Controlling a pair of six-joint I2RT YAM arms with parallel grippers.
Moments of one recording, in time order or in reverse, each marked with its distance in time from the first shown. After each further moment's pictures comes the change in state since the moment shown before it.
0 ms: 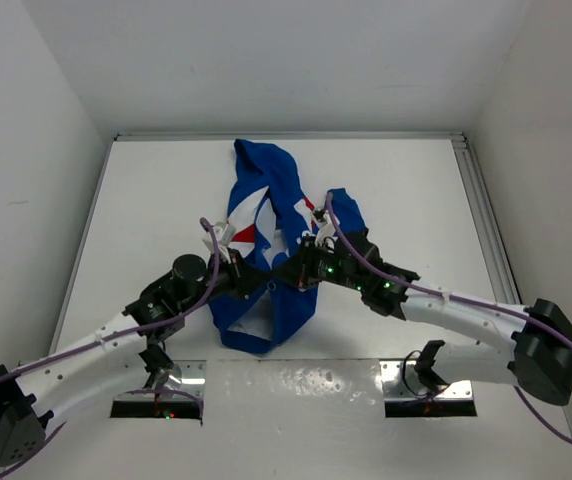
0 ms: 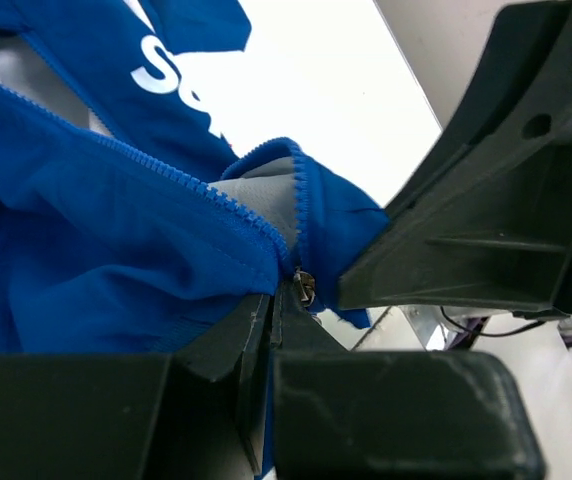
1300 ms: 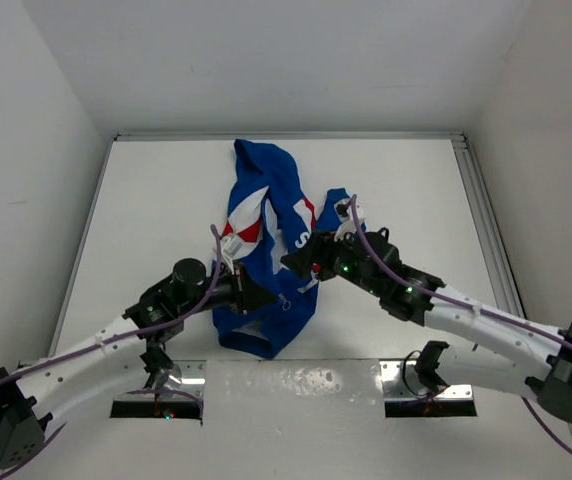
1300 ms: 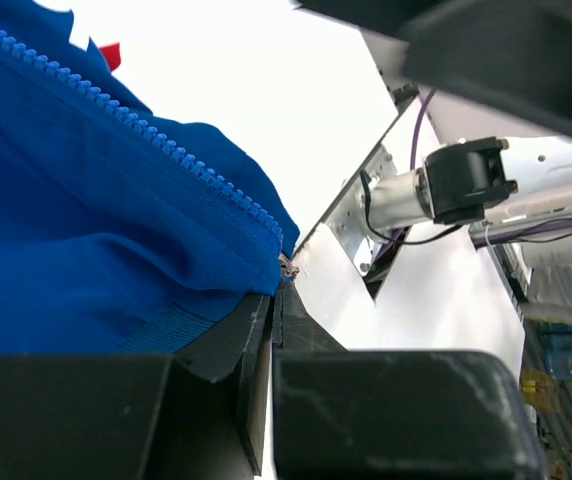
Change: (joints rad) left arm 0.006 -0.027 -0.037 -0.003 0.247 -0.088; right arm 0.005 -0.120 0.045 -0.177 0.258 -0.161
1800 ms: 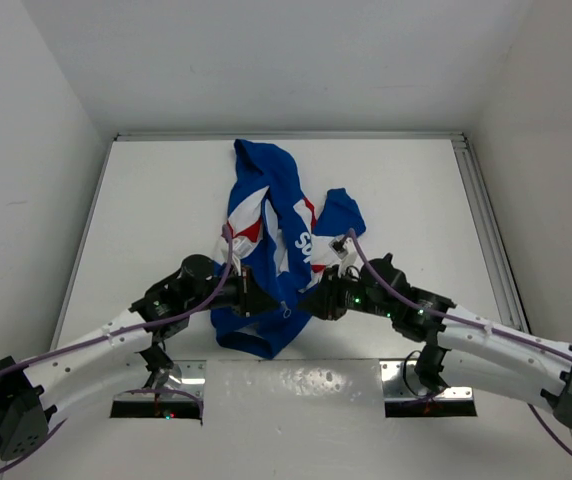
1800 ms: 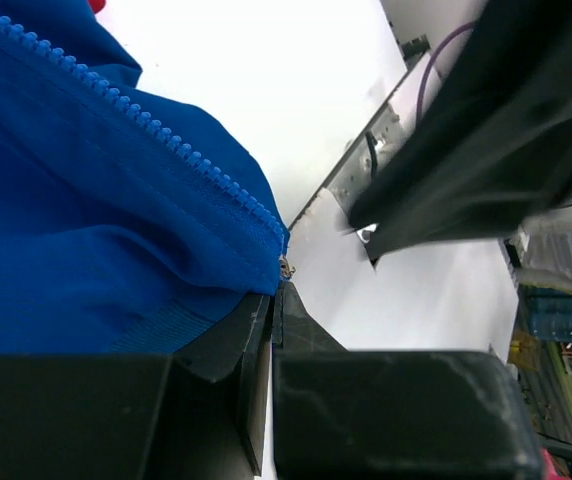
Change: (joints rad) left arm 0.000 0.079 0.027 -0.052 0.065 0.011; right arm 0.048 -0.197 -0.167 -0.121 -0.254 0.034
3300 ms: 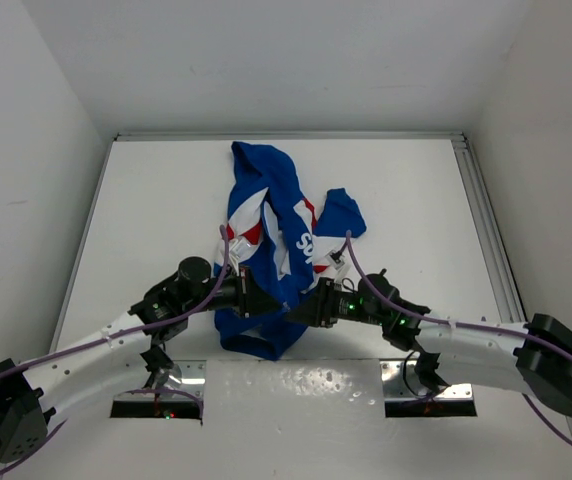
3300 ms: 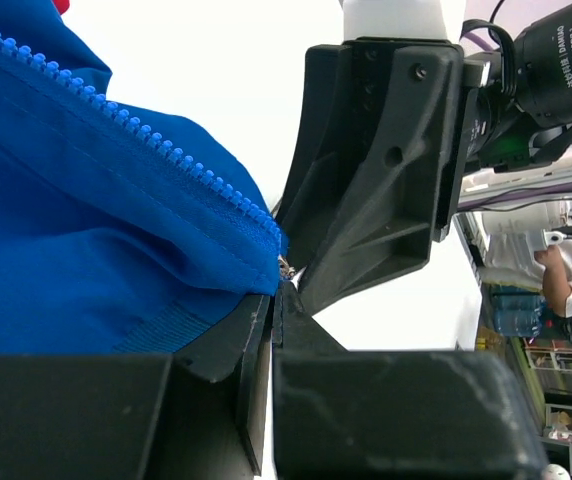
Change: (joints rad) left arm 0.000 -0.020 -0.028 0.074 0.042 -0.071; right arm 0.000 0.193 -0.278 0.606 -0.137 0.365
